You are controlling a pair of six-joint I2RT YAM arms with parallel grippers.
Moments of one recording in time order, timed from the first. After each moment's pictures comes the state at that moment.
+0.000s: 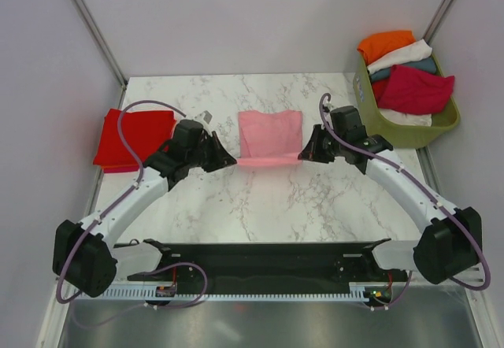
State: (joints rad) left arm -0.48 1.17 0.87 -0.37 0.22 -0.72; right arm 0.40 1.28 1.02 -0.51 -0.29 0.56
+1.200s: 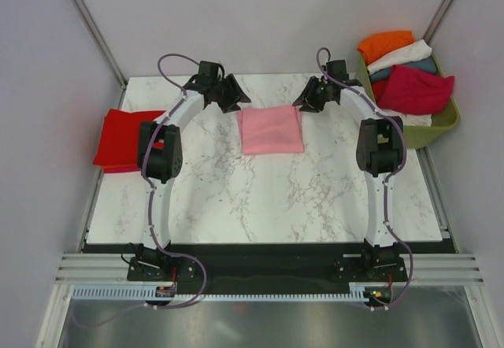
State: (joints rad) left arm -0.26 2.29 1.96 -0.41 0.38 -0.71; right arm 0.14 2.36 2.03 -0.51 -0.44 0.62
